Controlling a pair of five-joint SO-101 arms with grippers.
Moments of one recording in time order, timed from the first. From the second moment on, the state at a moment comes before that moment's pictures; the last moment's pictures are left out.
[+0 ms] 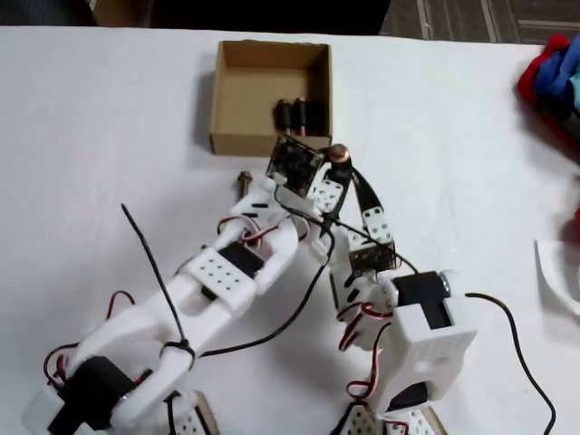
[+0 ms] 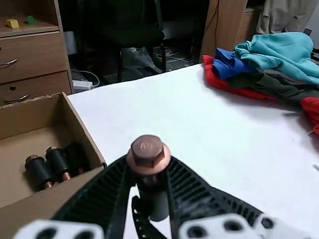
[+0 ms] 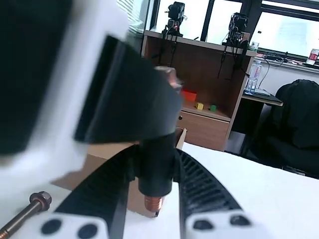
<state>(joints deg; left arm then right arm) 29.5 -17.0 50.5 -10.1 7.1 -14.9 16.0 81.8 -98.1 12.0</state>
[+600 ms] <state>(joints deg) 29.3 -18.1 50.1 -3.5 7.0 -14.9 16.0 81.8 -98.0 12.1</state>
